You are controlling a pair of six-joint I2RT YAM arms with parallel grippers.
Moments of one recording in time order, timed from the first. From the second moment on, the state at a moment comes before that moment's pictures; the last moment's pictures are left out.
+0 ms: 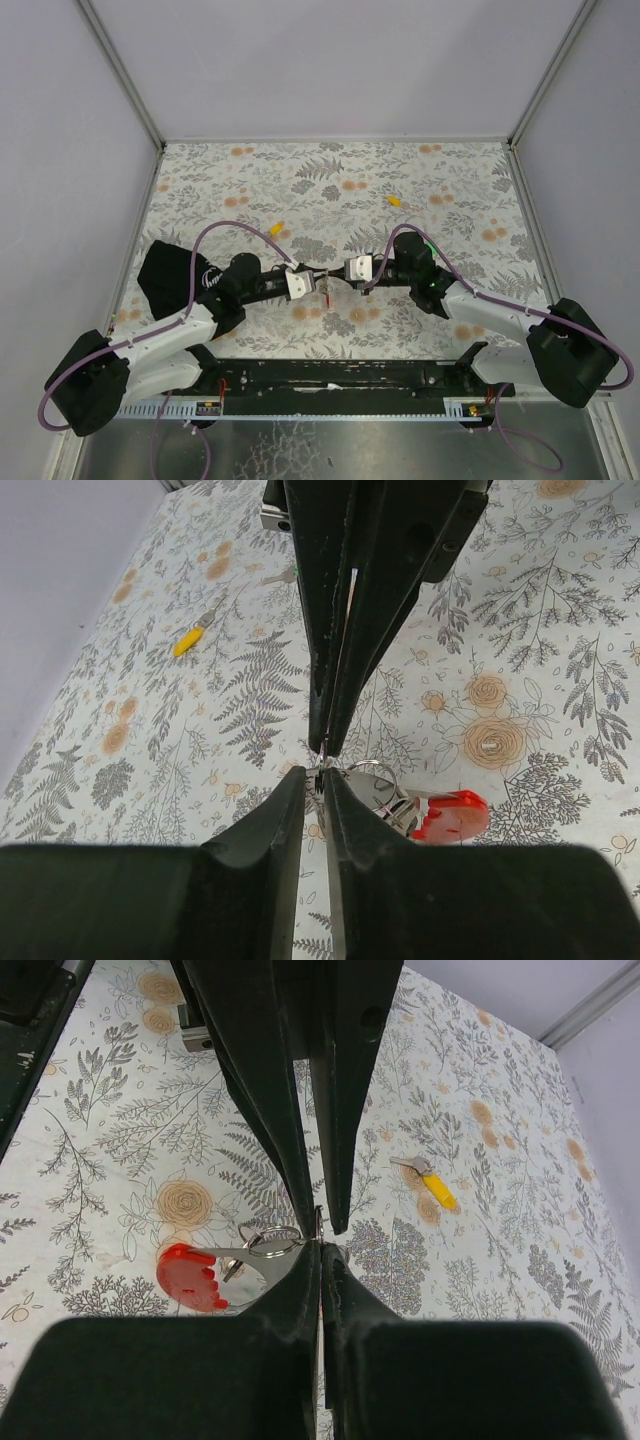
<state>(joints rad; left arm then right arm) -0.73 1.02 0.36 0.49 0.51 0.52 0.73 1.24 0.53 0.43 -0.72 -0.67</state>
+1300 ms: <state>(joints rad) -0.73 1.03 0.36 0.50 0.49 0.48 0.71 1.08 0.69 0.06 -0.05 -0.16</state>
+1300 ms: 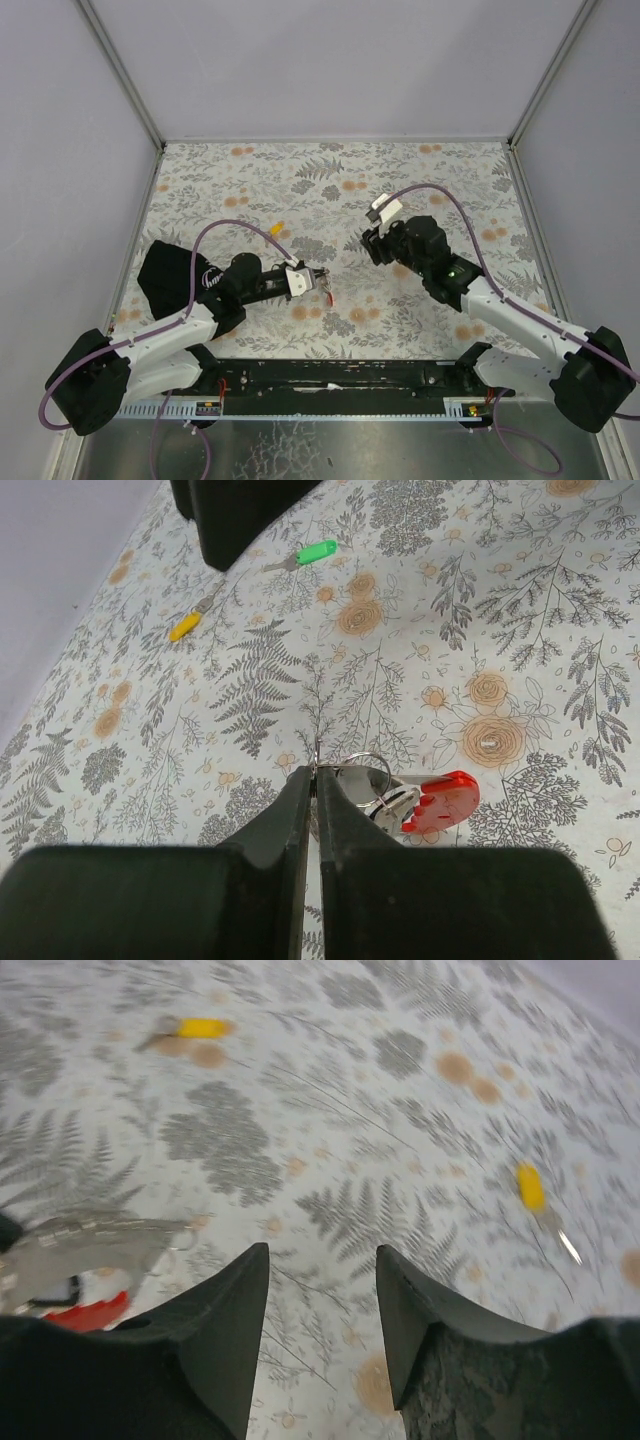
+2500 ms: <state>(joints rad) -0.73 1.04 0.36 0.47 0.45 0.47 0.08 1.69 0.91 -0.18 -0.03 0.22</state>
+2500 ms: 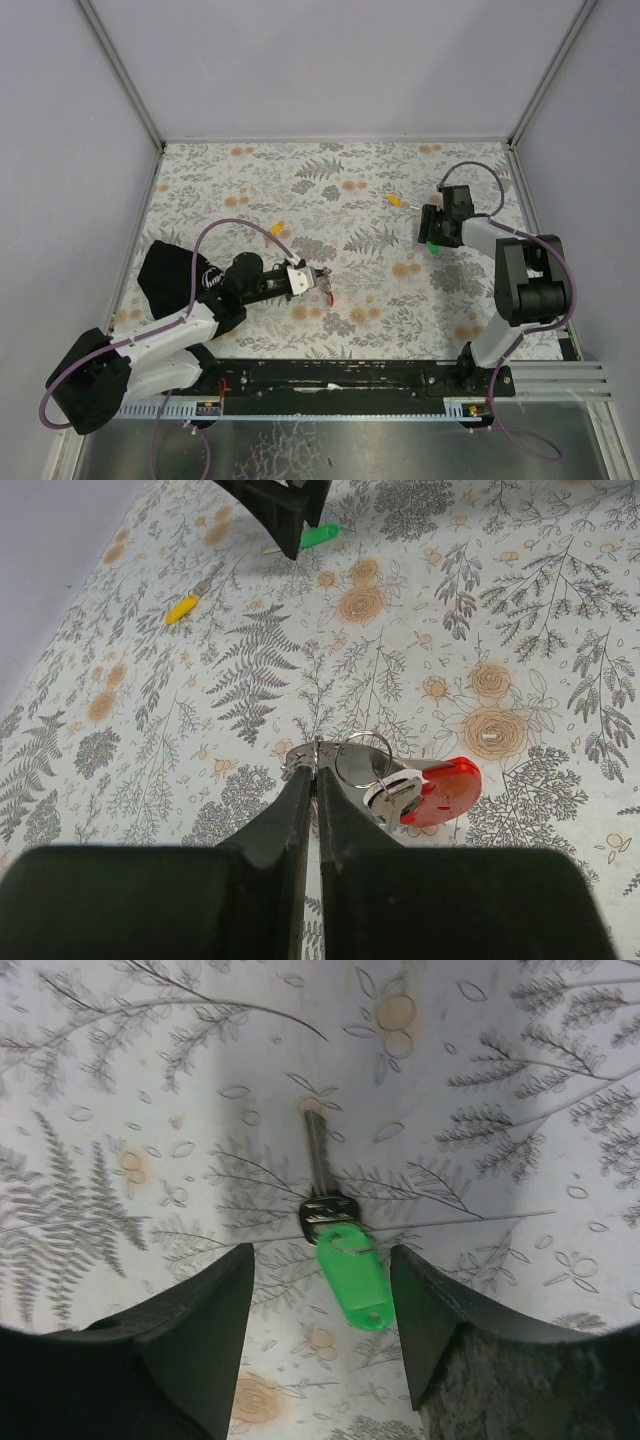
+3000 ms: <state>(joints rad) -0.73 1.04 0.36 0.46 0.45 0.47 0.13 1.71 0.91 -0.17 -0.16 0.30</state>
